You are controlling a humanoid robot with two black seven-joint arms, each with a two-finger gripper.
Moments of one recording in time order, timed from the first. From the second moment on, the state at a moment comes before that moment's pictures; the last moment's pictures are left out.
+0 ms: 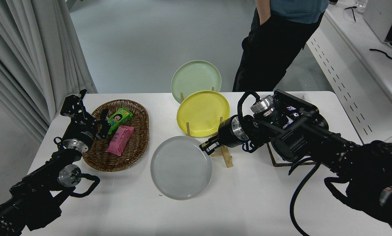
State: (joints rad) left arm -0.56 0.37 -0.74 -0.69 0.13 -0.23 -0.64; right arm 1.10 0.00 0.35 0.67 1.03 -0.79 -0.47
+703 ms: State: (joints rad) left arm -0.56 0.37 -0.74 -0.69 0.13 -0.23 -0.64; right arm 1.01 0.00 0.34 0.72 1.04 -0.79 -0.47
